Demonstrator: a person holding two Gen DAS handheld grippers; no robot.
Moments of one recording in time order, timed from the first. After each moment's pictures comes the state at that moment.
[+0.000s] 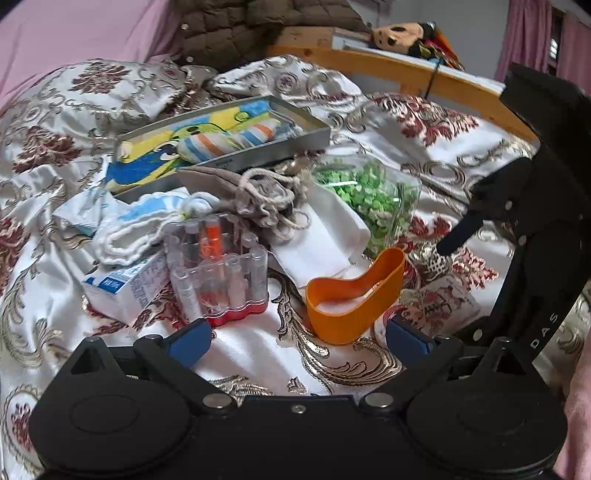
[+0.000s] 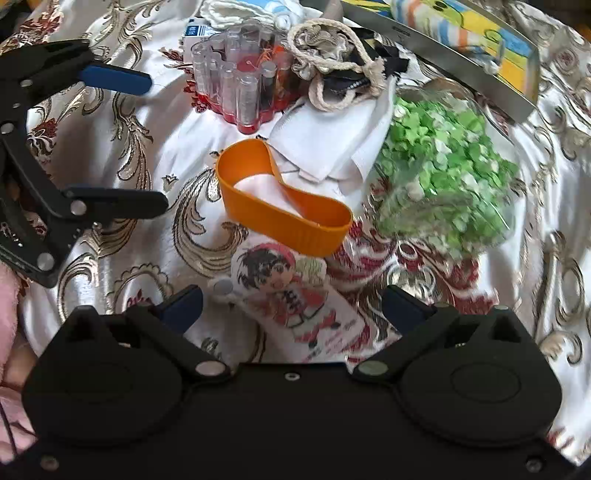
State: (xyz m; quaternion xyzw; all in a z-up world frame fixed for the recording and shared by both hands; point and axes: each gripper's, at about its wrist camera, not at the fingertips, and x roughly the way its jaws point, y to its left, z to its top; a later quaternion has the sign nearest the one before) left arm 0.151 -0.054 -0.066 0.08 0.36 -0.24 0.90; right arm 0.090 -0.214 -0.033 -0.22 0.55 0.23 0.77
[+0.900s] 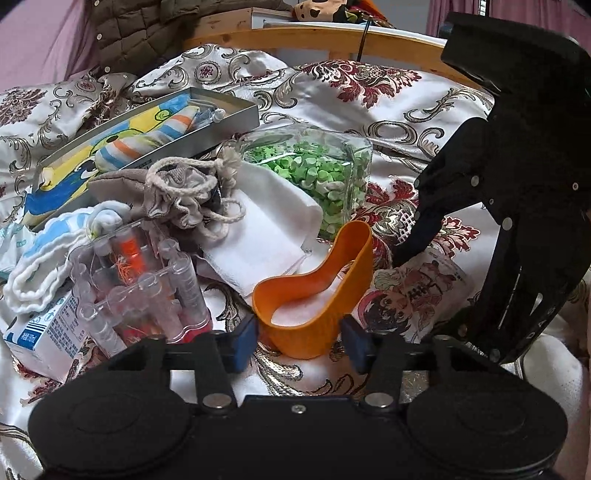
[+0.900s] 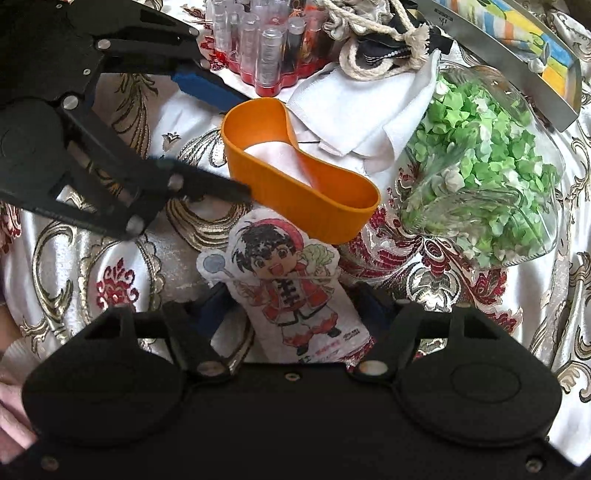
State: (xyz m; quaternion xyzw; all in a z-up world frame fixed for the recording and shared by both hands) left arm 0.177 -0.084 -0.101 0.13 0.35 -0.34 0.86; right arm 0.094 -0.207 -0.092 -0.26 0.56 0.26 0.74
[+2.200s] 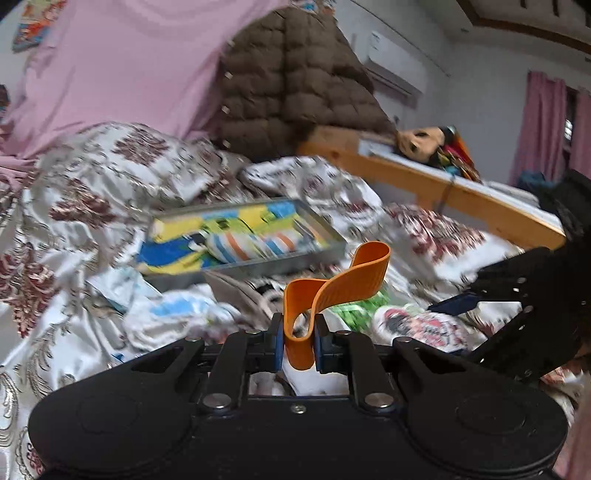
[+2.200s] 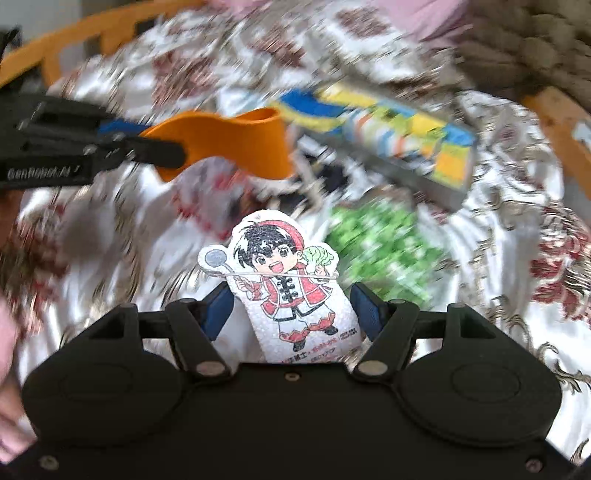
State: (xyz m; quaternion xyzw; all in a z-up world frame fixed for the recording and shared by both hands) left arm 0.134 -0.049 -0.006 -0.01 0.23 -0.19 0.96; right arm 0.049 -0.253 0.028 -0.18 0.37 0.21 0.89
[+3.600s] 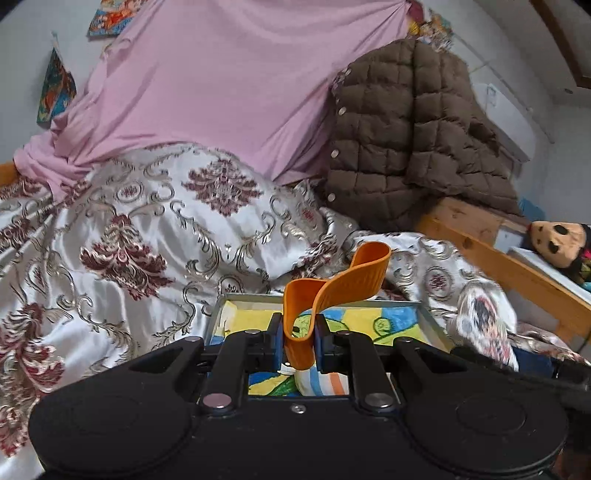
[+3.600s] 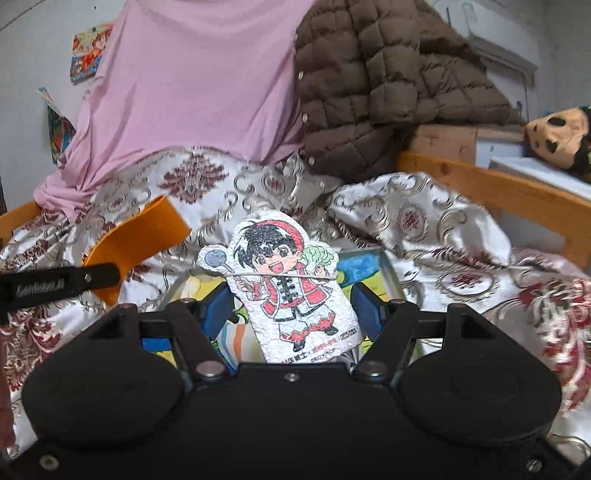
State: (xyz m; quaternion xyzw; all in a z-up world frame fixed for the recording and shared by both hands) left arm 0.376 -0.023 0.026 -0.08 0.19 -0.04 0.98; right arm 0.322 -0.228 0.028 0.03 0.16 0.03 0.99
